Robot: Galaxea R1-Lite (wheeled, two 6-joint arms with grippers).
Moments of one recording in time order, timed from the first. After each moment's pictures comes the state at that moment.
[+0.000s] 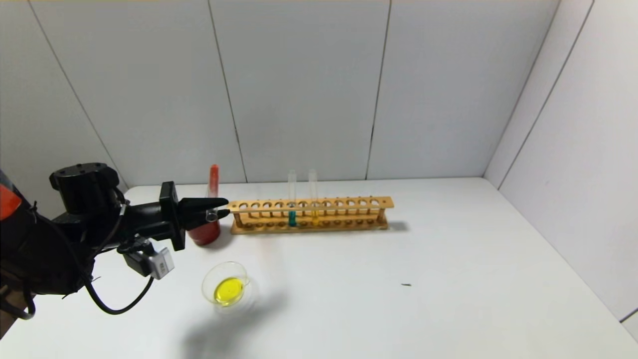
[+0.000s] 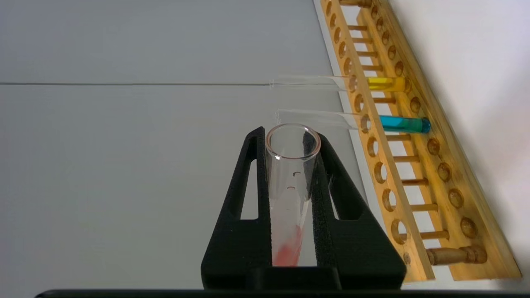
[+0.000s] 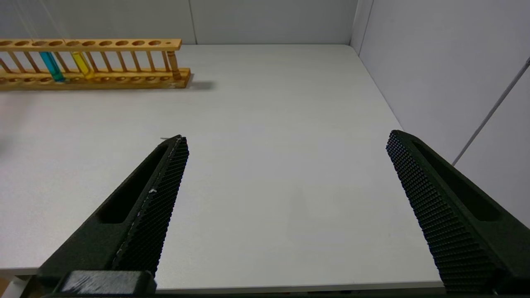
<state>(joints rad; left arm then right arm) 0.04 1.94 -0.65 -1.15 -1.22 1.73 0.00 0.00 0.00 0.00 0.00 0.00</state>
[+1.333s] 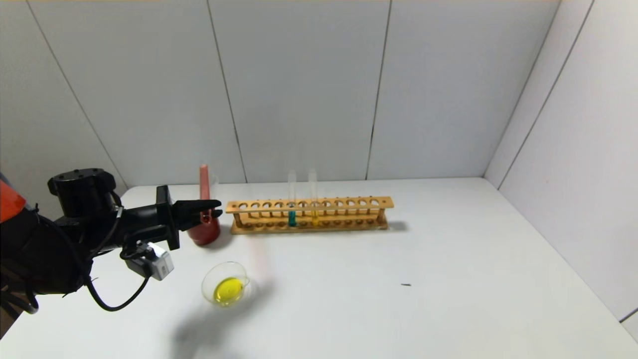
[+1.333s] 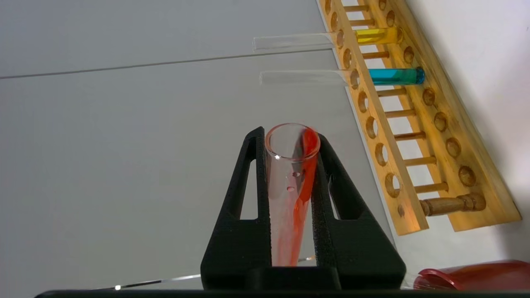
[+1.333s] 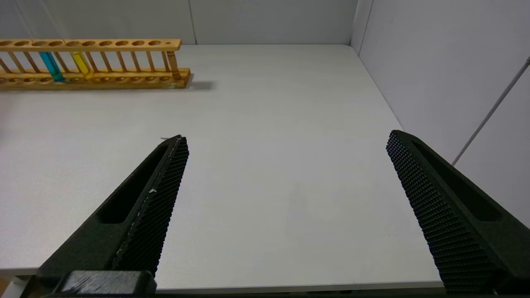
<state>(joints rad) 0.09 1.98 -0.65 -1.15 -1.20 1.86 0.00 0.00 0.00 0.00 0.00 0.00</state>
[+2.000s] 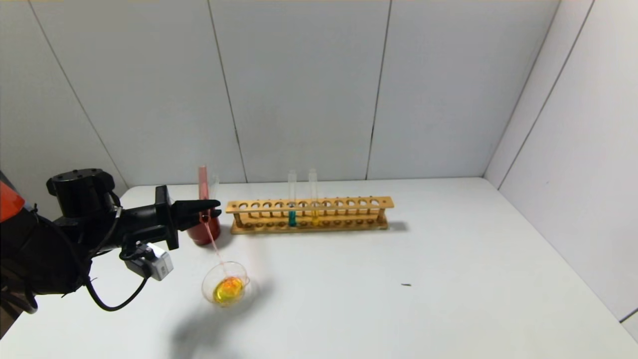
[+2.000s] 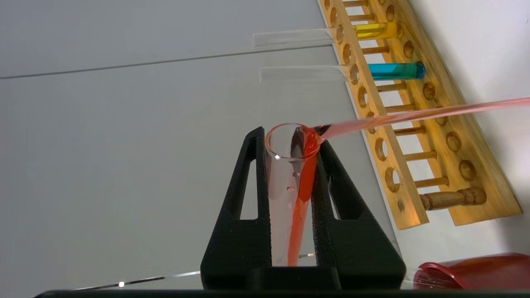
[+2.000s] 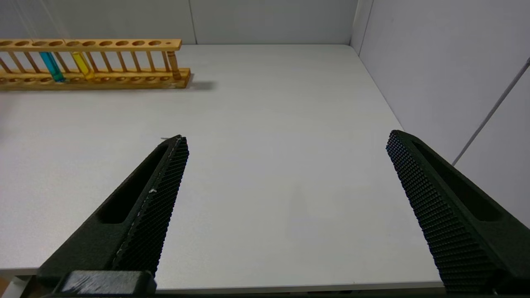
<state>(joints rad) 0.10 1.98 -0.65 -1.15 -1.19 1.87 0.00 0.00 0.00 0.00 0.00 0.00</state>
